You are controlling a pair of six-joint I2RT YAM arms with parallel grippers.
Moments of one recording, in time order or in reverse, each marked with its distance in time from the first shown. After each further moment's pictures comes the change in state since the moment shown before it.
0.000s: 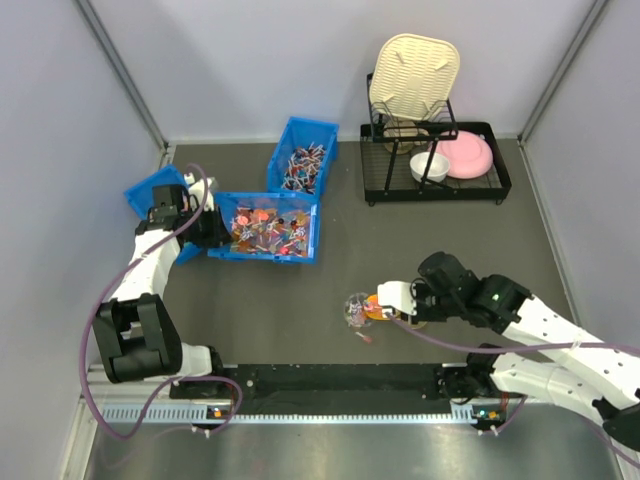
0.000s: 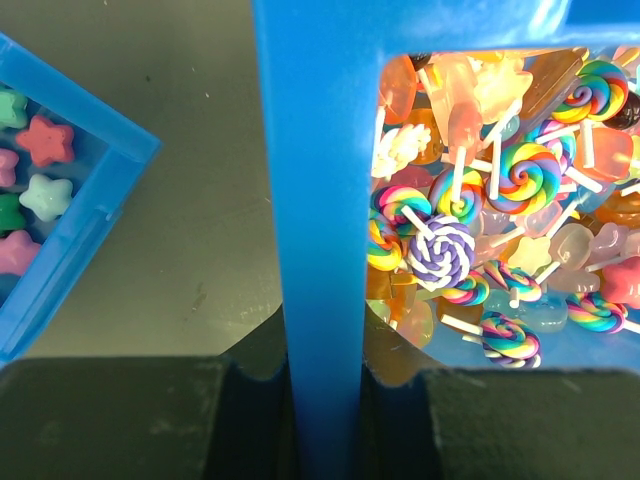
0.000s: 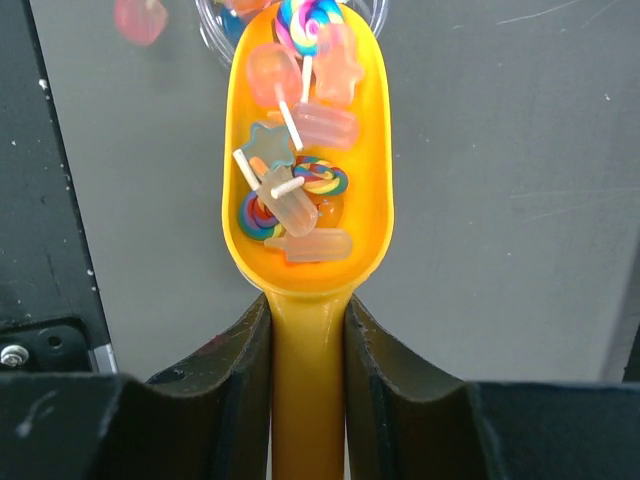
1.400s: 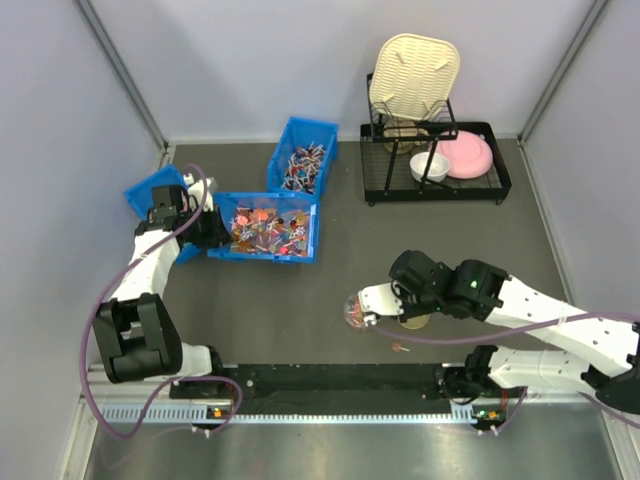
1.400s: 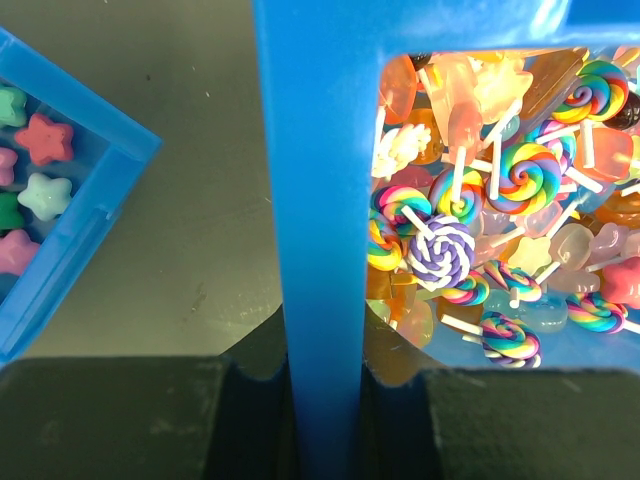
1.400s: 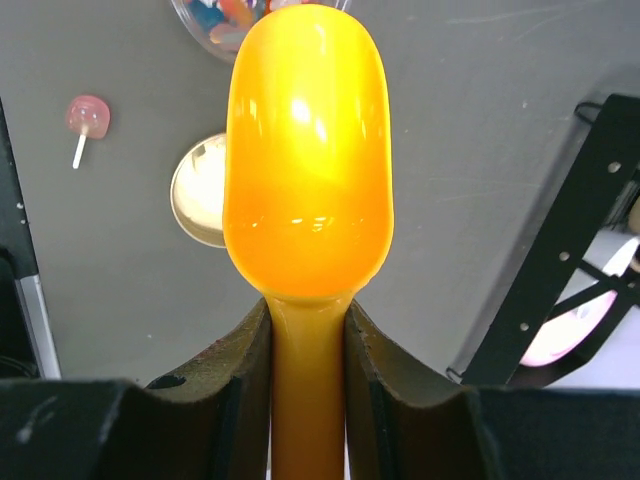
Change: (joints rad) left arm 0.006 0.000 -0.007 0.008 0.007 -0.003; right arm 0.198 0.200 0.240 -0.174 0.266 -0.052
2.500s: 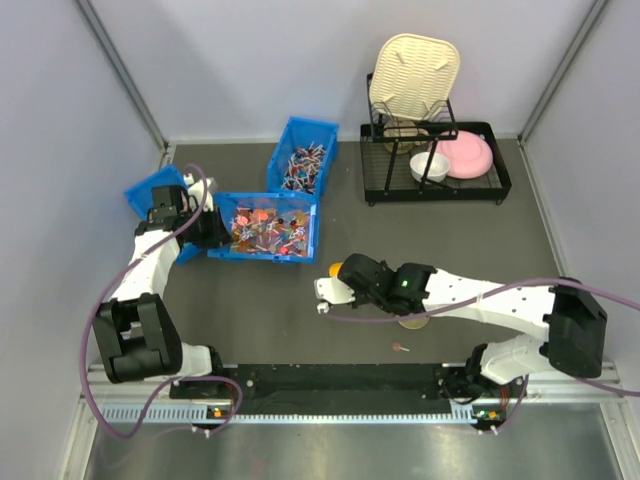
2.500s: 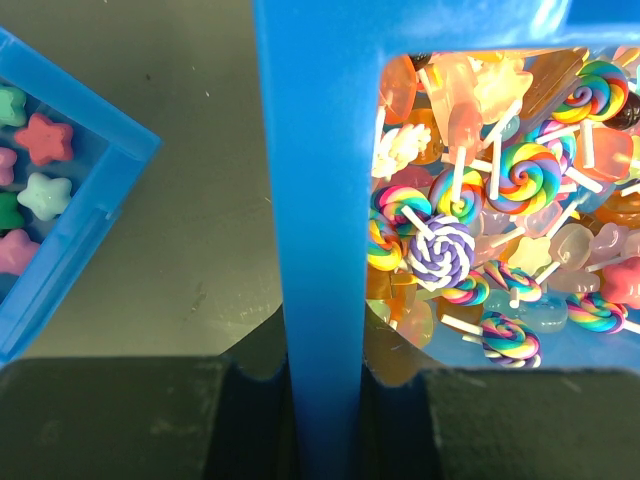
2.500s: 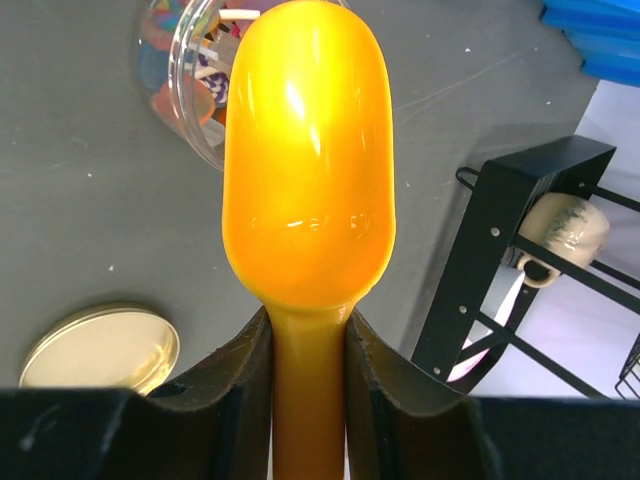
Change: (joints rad) left arm 0.000 0.000 0.000 0.000 0.000 0.000; right arm 0.078 0.351 -0.020 0.476 0.252 -0.002
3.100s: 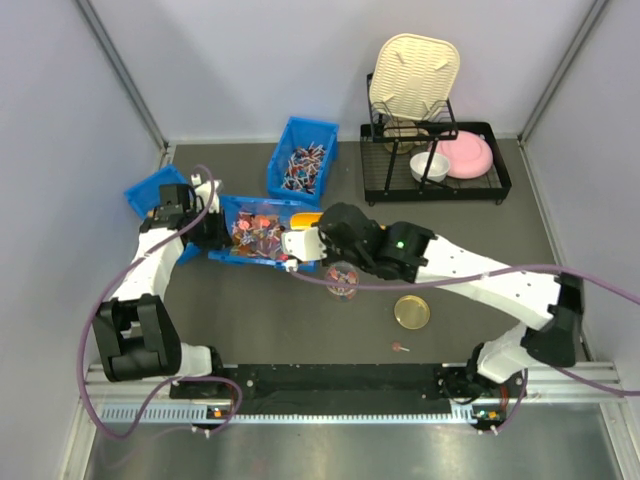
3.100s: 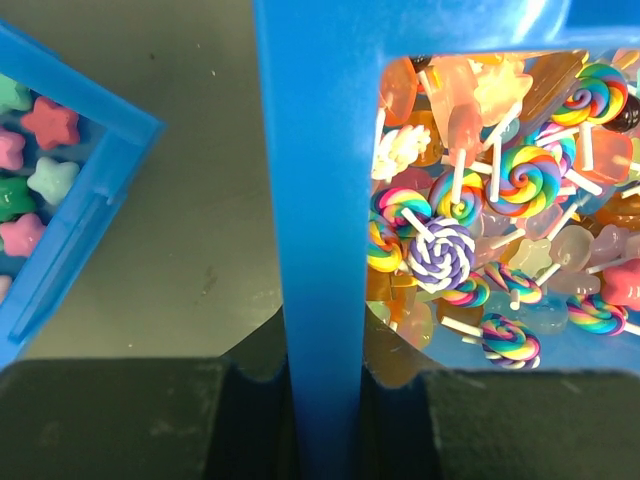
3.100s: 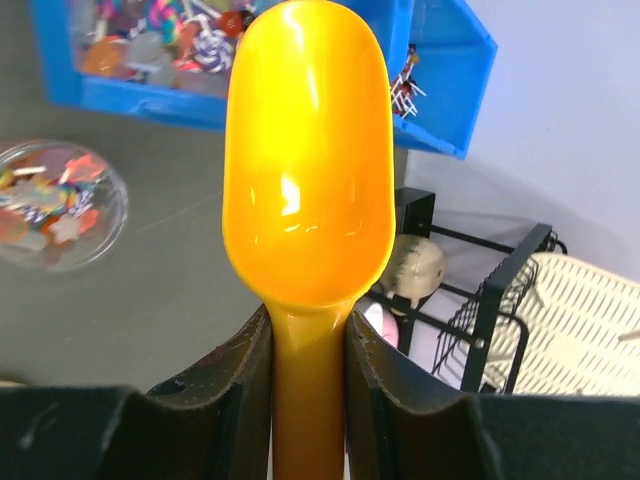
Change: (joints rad) left arm -0.042 0.001 0.013 -0.044 -0.072 0.029; right arm -0.013 0.068 0.459 -0.104 -0.017 -0.085
